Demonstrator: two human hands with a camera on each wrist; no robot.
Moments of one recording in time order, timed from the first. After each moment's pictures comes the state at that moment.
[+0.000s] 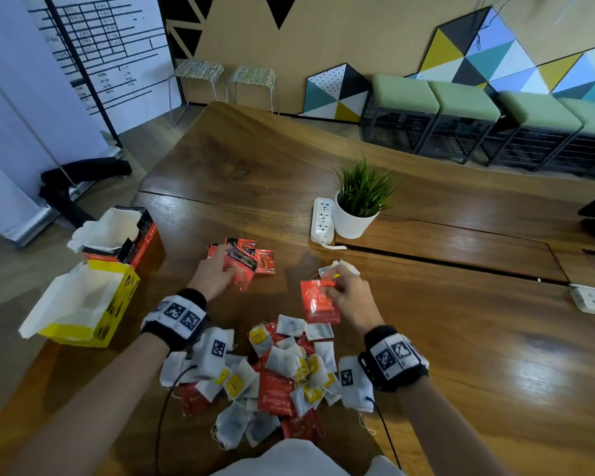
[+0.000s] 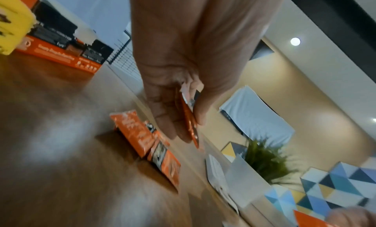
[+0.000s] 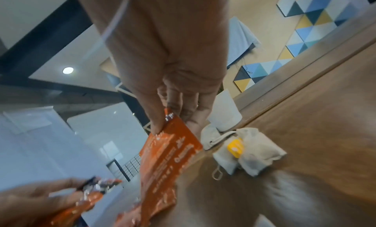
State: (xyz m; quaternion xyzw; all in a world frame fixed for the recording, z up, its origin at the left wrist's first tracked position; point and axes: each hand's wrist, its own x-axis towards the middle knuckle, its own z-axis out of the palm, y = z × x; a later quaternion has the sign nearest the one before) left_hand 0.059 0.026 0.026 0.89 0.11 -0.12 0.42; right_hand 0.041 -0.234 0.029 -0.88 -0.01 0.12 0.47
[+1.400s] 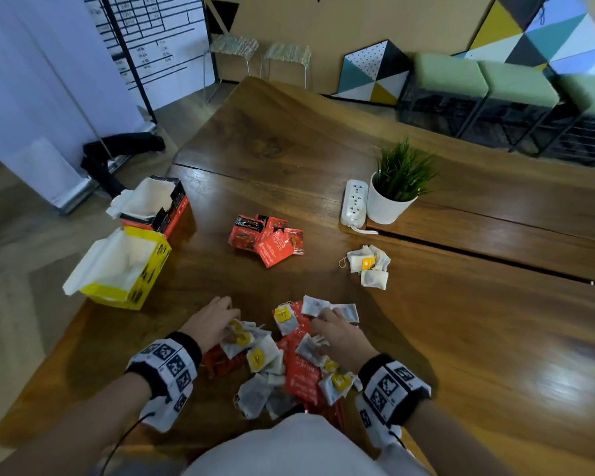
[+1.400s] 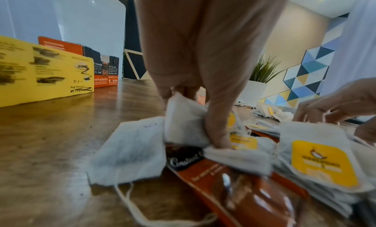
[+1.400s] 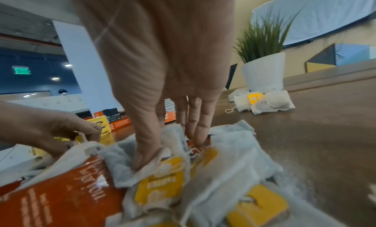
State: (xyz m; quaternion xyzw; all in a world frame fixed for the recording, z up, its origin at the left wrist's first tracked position) left_hand -0.045 0.060 -0.027 0.96 -0.07 -0.25 0.07; right_hand -0.023 -0.198 -0.023 -0.92 -0.28 0.24 0.11
